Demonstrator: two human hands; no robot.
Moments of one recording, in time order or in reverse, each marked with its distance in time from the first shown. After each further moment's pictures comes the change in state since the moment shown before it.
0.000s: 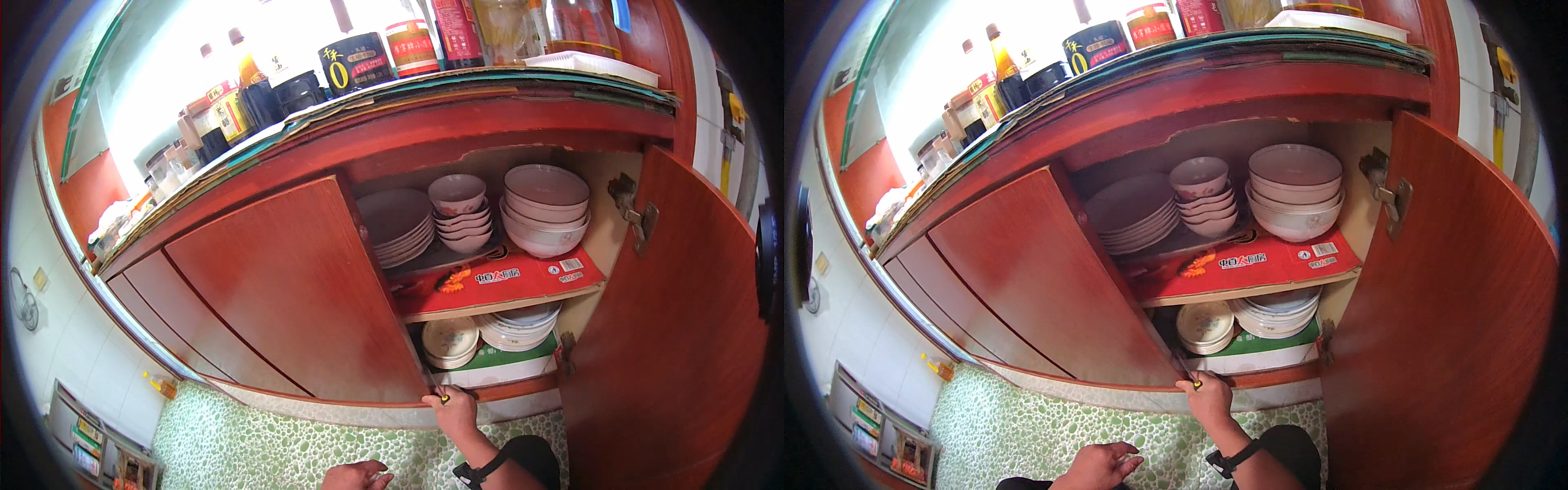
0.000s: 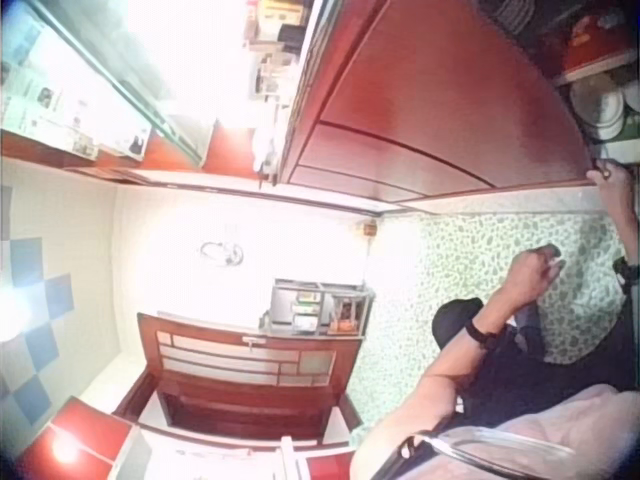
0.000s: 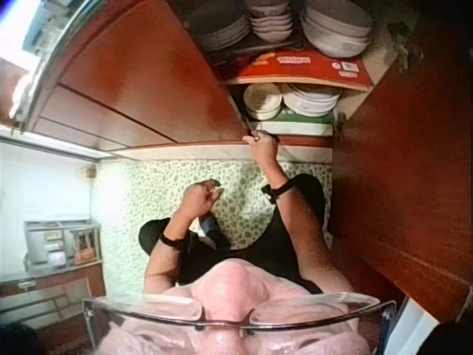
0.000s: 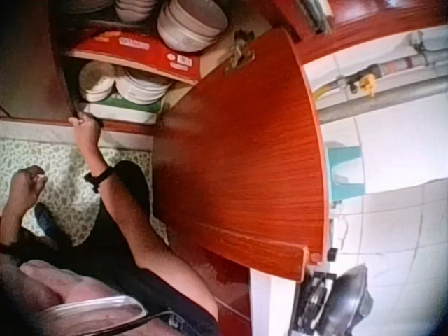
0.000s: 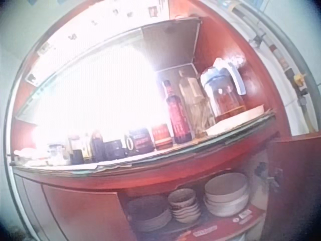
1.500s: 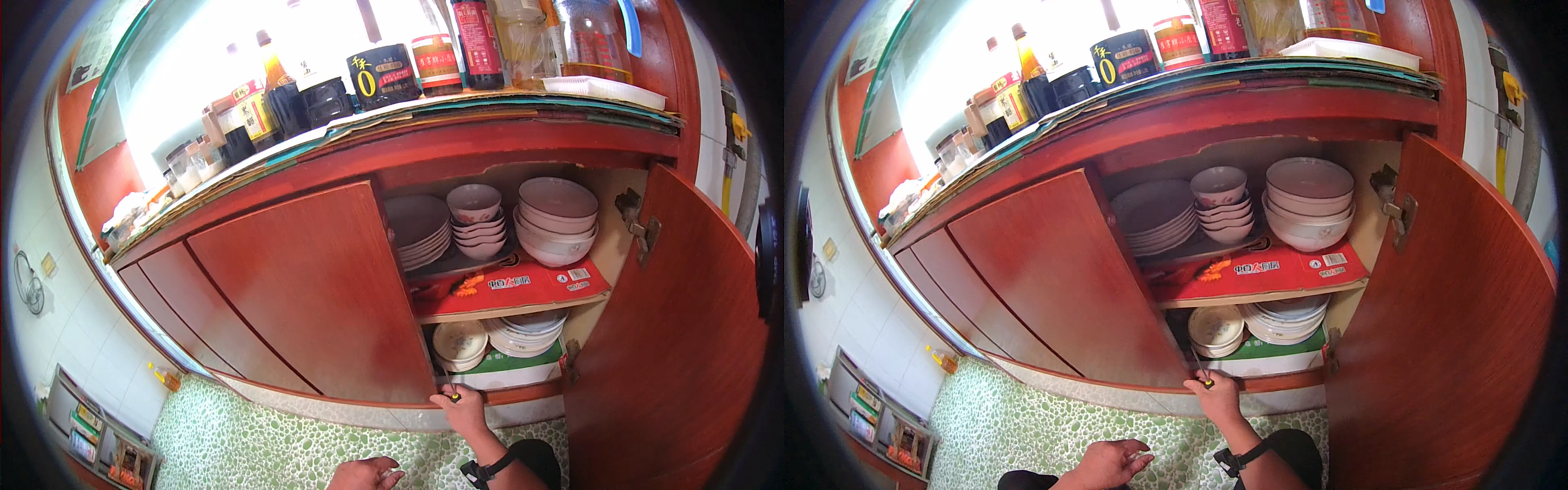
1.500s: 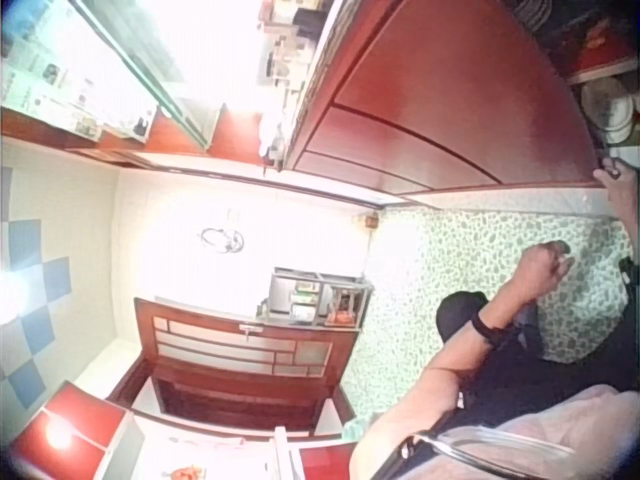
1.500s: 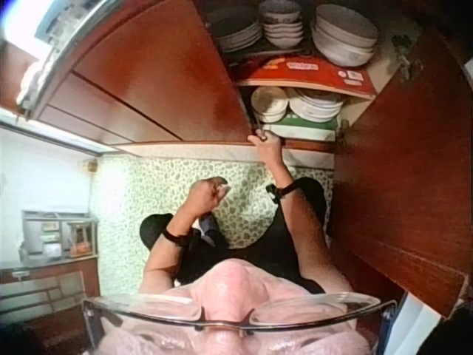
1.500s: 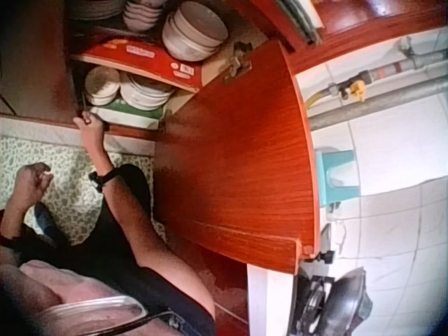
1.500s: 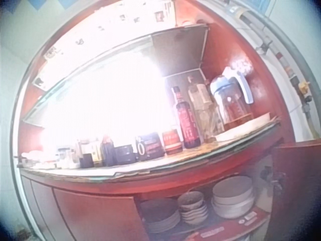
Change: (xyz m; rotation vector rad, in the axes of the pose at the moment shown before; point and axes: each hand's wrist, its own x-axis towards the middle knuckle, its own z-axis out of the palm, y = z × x) left_hand 0.006 0.013 -0.002 -0.041 0.006 0.010; right_hand 0.009 0.017 -0.003 0.245 -0.127 0.186
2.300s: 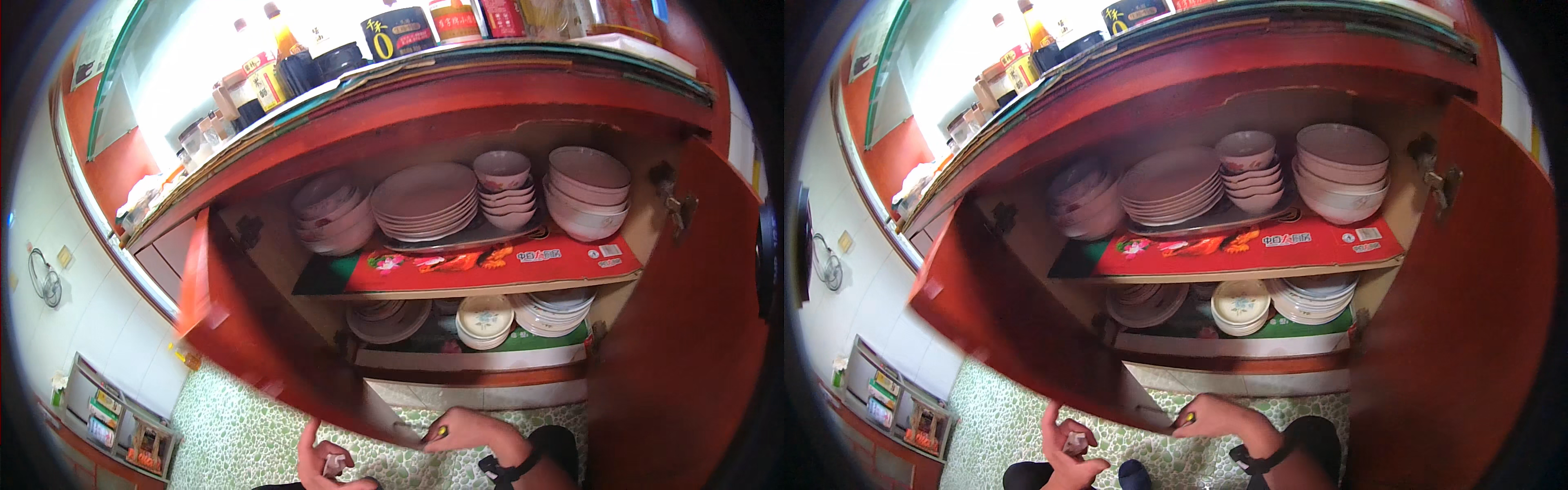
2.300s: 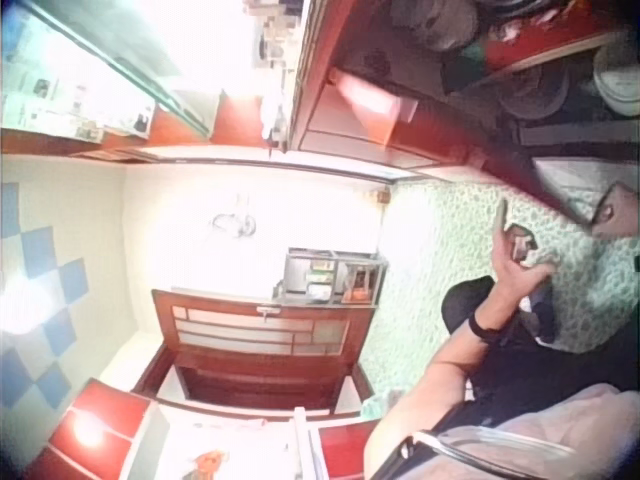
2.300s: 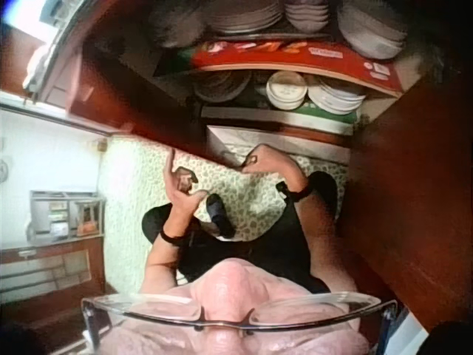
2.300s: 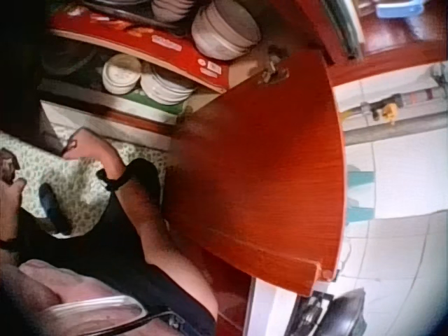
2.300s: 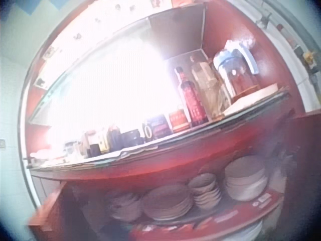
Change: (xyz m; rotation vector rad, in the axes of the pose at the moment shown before) left_hand -0.052 -0.012 -0.026 -0.477 0.635 0.124; right_hand -0.041 -0.071 -0.012 -0.204 -1.154 -0.078
